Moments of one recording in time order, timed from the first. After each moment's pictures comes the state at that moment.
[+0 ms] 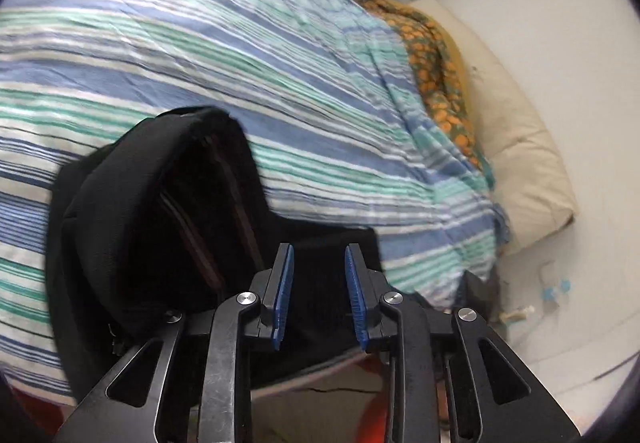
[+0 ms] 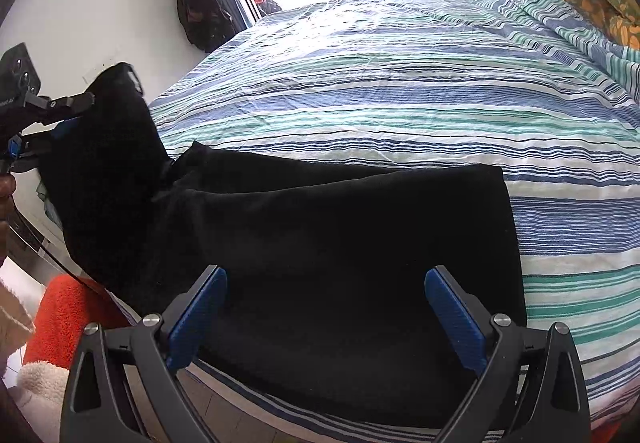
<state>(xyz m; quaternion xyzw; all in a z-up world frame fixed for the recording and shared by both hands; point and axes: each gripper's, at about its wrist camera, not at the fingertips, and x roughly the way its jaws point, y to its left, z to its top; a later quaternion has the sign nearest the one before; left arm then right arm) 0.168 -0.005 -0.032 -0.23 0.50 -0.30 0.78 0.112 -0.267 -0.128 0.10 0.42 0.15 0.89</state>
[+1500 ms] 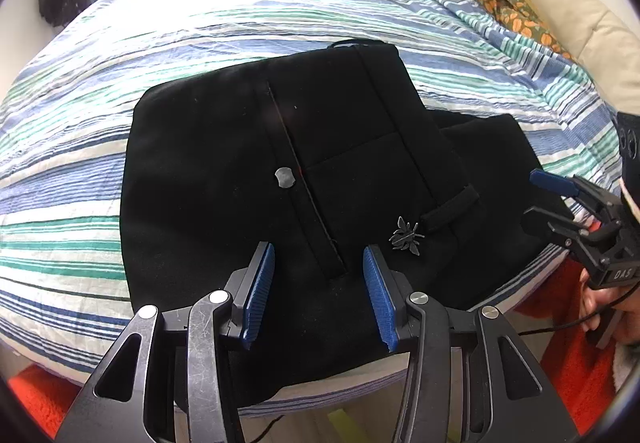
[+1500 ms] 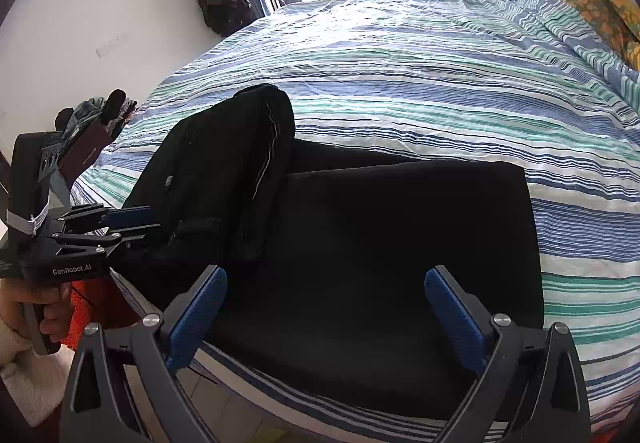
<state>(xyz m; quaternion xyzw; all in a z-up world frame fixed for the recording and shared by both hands) 0.096 0.005 -0.125 0.00 0.49 -0.16 0.86 0.104 -0.246 -0.134 0.06 0.42 0.18 0.89</state>
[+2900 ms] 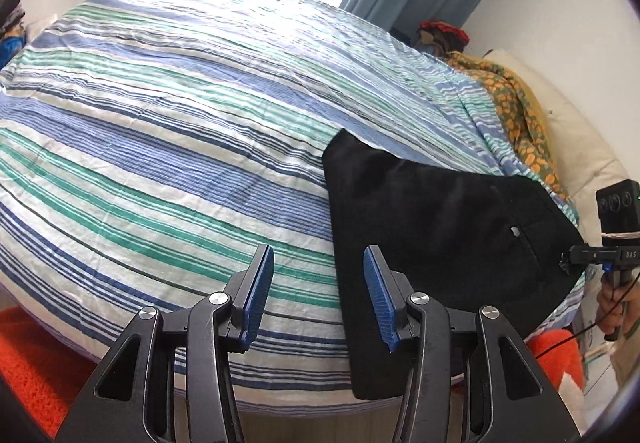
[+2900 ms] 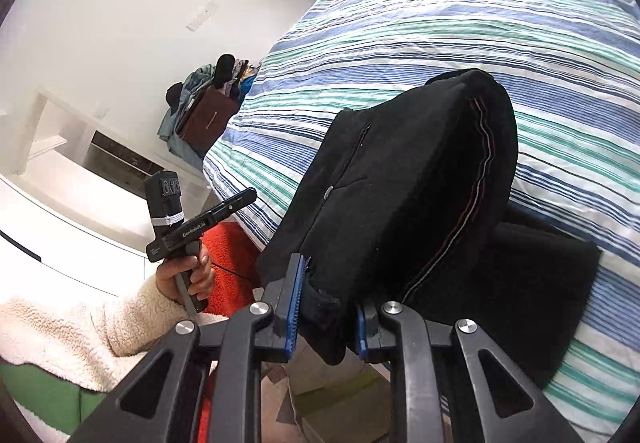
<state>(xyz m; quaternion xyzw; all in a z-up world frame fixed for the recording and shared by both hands) 0.092 0.117 -0.101 -0.19 0.41 -0.11 0.88 0.141 -0.298 -0.060 0.16 0.52 0.38 0.74</state>
